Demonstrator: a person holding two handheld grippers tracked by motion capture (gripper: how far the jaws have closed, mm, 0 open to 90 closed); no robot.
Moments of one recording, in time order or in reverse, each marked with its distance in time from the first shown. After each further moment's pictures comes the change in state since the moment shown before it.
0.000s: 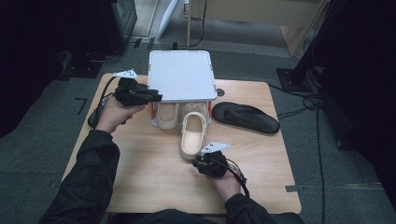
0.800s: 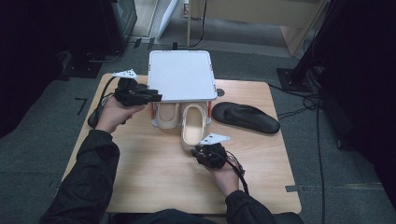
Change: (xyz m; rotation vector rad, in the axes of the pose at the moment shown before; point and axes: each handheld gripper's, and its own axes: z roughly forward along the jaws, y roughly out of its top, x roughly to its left) left arm 0.001 0.000 0.000 -0.002 -0.004 -0.002; right arm -0.011 0.024 0.001 -0.057 -0.049 -0.037
